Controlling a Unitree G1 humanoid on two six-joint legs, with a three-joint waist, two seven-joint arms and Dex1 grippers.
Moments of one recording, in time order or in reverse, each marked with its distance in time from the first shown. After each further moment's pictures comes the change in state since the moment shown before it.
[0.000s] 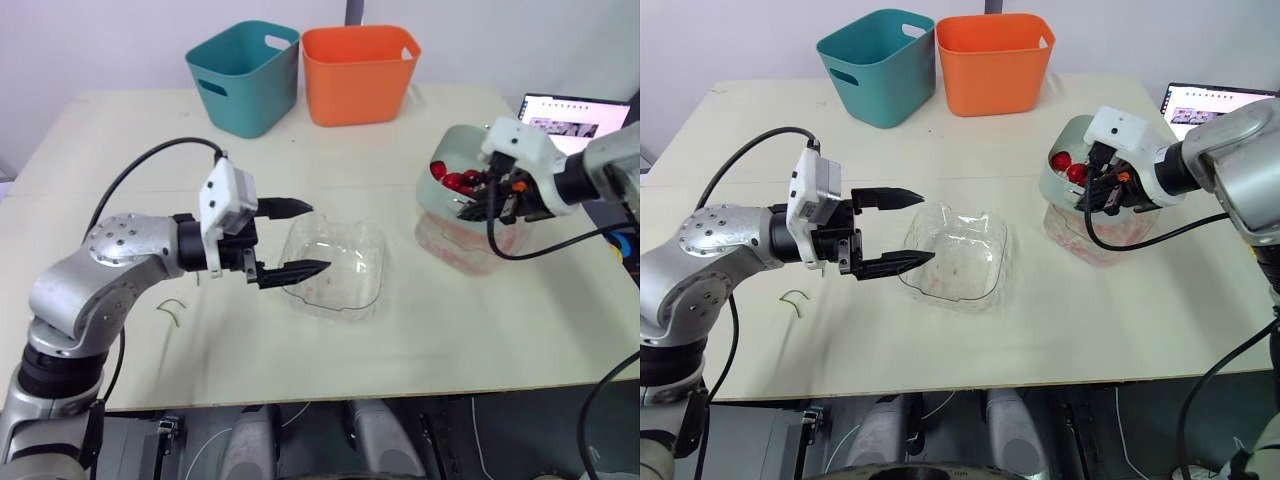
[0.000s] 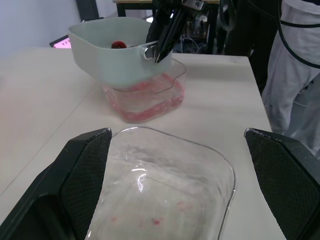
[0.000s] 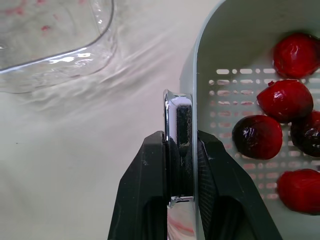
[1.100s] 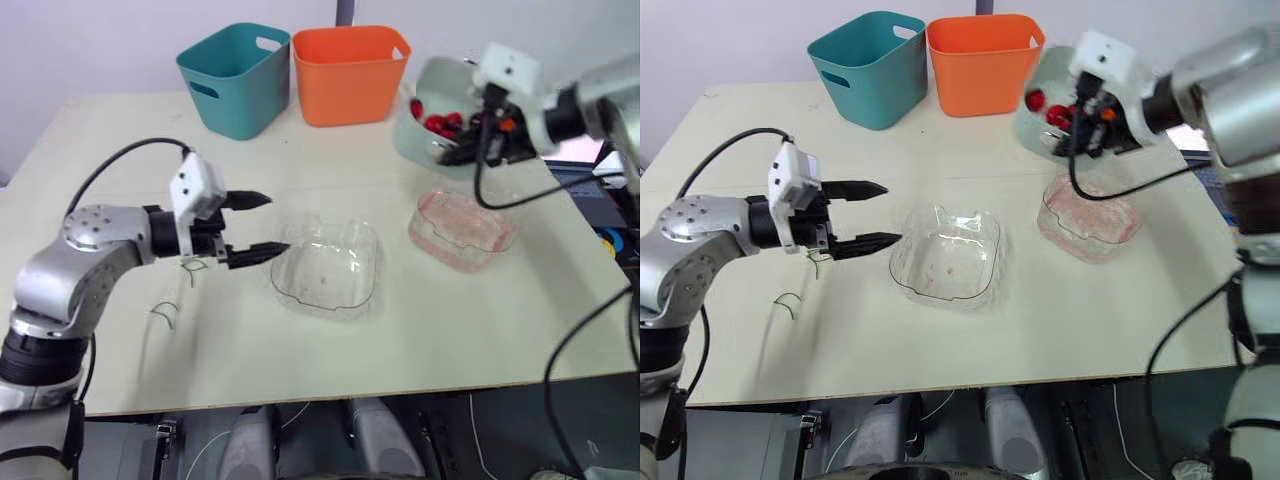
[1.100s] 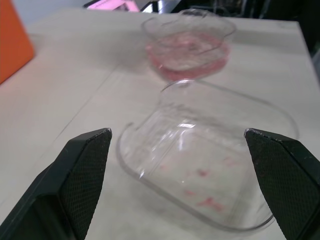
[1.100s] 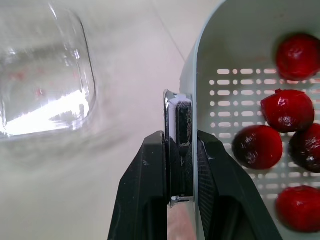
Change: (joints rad) left arm 0.006 0.094 0.037 0.246 0.132 -0.108 -0.099; right arm -0.292 0.279 0.046 0.384 -0.145 -0.282 0.091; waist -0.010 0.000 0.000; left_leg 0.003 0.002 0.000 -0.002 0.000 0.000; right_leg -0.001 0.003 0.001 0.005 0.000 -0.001
